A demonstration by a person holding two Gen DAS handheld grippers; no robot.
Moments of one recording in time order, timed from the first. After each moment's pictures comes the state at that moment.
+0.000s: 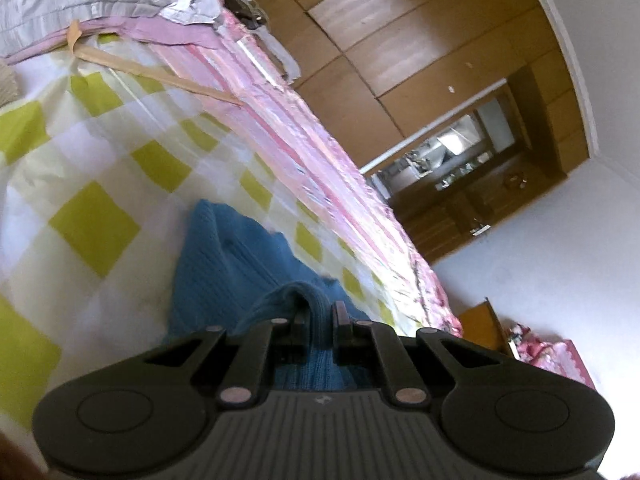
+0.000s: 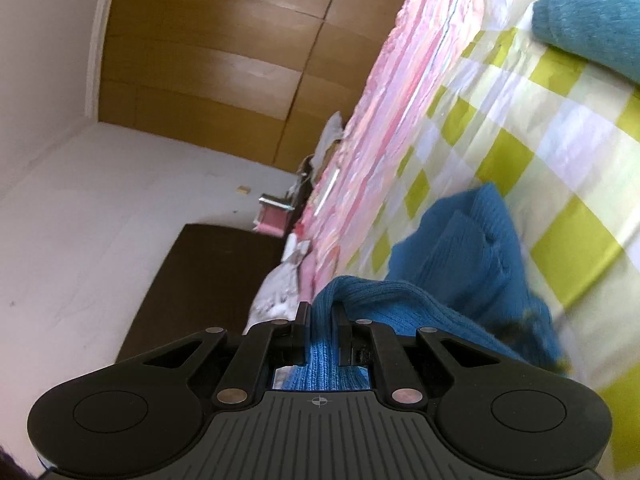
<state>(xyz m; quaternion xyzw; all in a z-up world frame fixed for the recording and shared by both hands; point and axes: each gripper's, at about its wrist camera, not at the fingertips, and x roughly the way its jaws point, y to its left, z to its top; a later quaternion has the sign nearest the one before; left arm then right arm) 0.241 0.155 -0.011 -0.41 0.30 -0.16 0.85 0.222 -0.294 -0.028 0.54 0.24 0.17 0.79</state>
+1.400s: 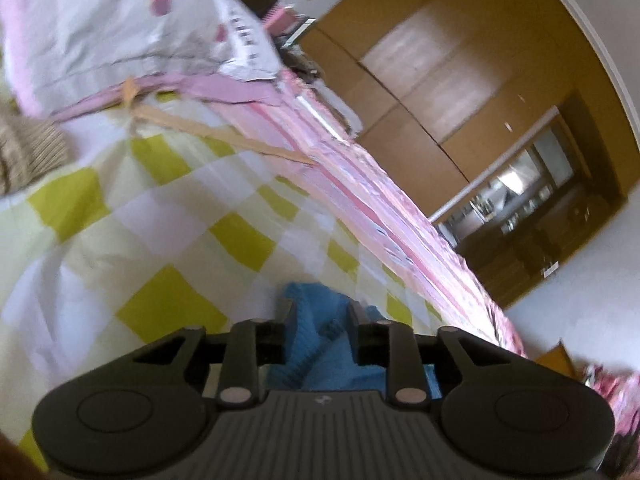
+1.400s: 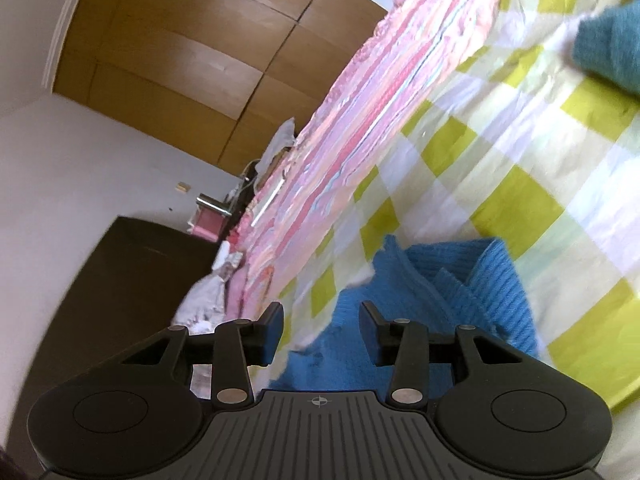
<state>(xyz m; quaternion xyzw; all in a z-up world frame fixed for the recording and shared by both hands) 0.267 0.172 -0.025 -0.36 0.26 -0.05 0.90 0.297 -0.268 -0.031 0.46 0.27 0.10 0.84</state>
